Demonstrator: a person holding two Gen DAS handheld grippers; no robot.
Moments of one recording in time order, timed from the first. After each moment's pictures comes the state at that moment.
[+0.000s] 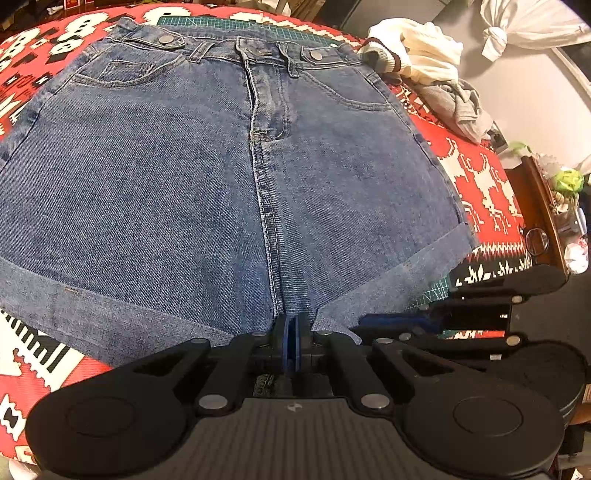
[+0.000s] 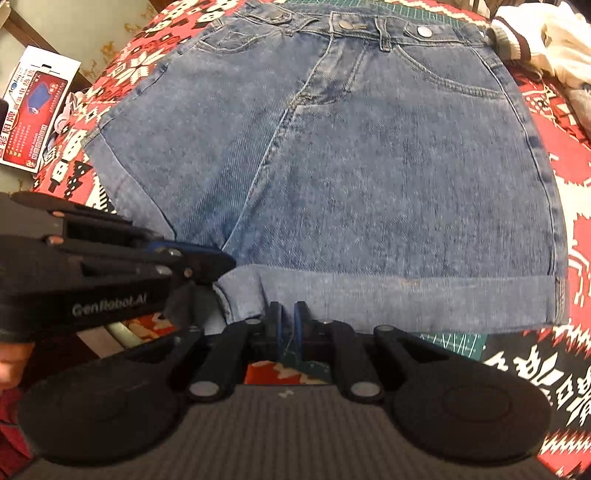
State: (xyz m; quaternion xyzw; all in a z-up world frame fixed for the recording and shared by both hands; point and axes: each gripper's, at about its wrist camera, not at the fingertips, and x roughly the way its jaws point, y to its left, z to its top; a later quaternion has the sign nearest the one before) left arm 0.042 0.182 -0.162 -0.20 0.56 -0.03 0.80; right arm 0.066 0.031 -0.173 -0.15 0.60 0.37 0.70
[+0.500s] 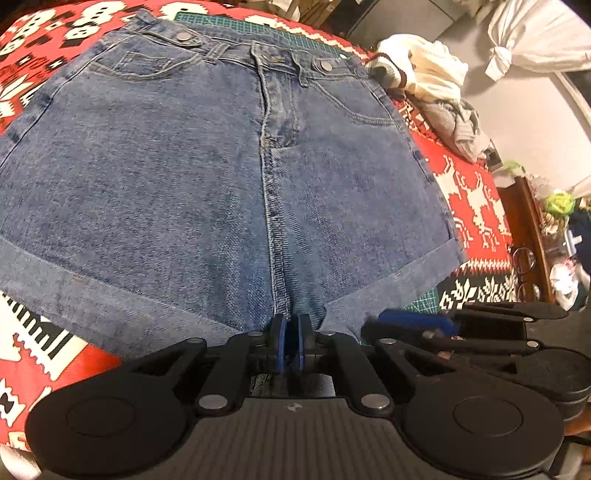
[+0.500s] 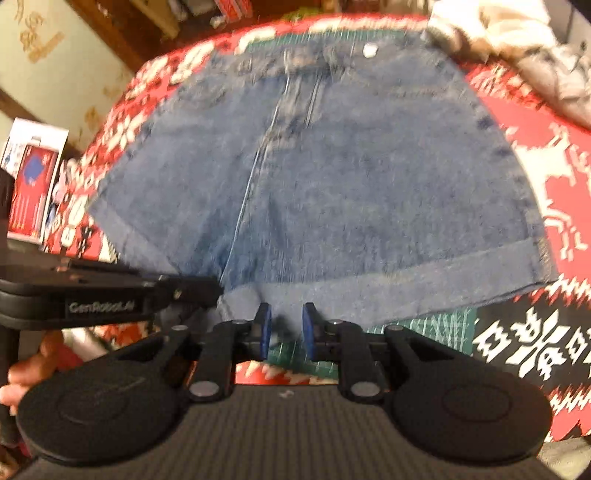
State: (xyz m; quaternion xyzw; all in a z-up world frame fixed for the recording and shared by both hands) left arm 0.035 0.198 -0.154 -0.25 0.55 -0.03 0.79; right arm 0.064 -0.005 -0.150 -0.05 0.56 0.33 0.75
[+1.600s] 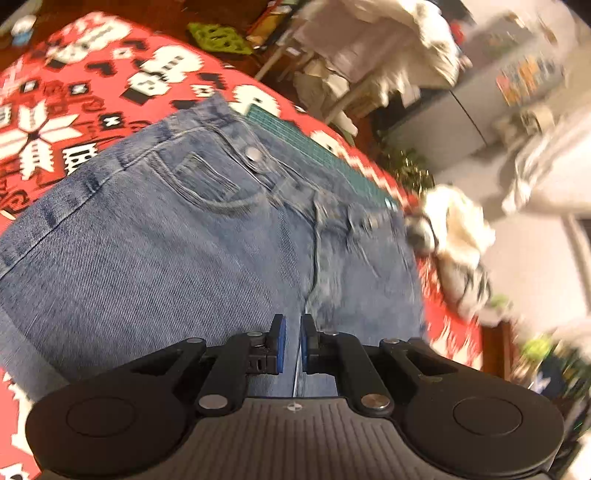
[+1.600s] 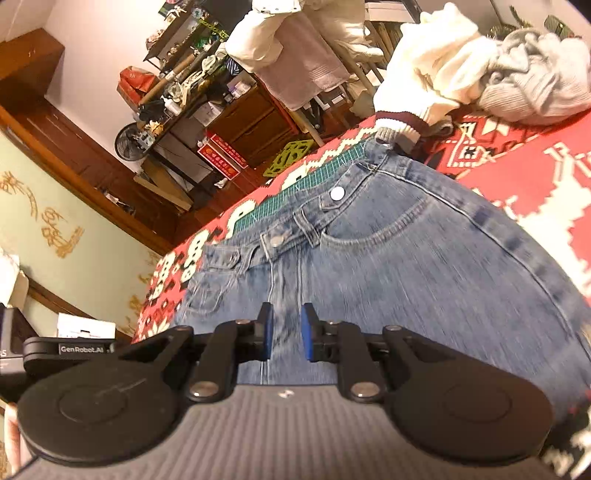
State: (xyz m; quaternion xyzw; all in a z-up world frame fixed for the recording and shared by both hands) left arm 0.094 0.297 -0.134 -0.39 0.44 0.06 0.80; right arm 0.155 -0.028 -0.169 0.23 0.43 0.32 0.81
